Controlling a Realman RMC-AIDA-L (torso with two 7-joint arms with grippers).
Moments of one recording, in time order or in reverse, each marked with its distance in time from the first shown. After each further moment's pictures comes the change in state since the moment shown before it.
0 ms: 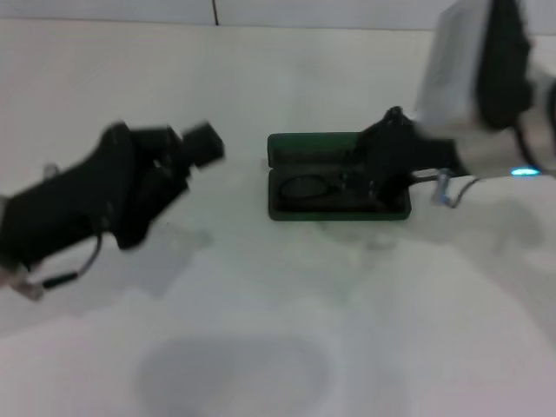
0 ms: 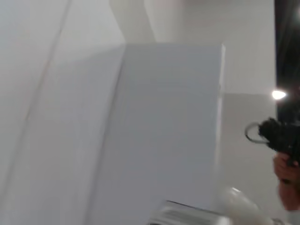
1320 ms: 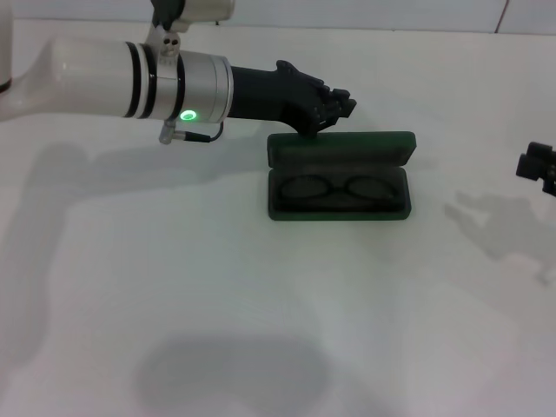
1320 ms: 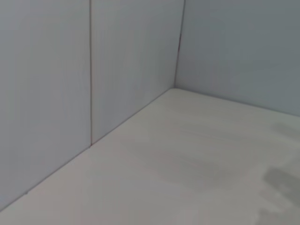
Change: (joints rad) left arm -0.489 -0.063 -0.095 0.114 0.690 -0.905 -0.390; right arm -0.231 -0.005 0.812 0.536 0.535 -0.460 -0.549
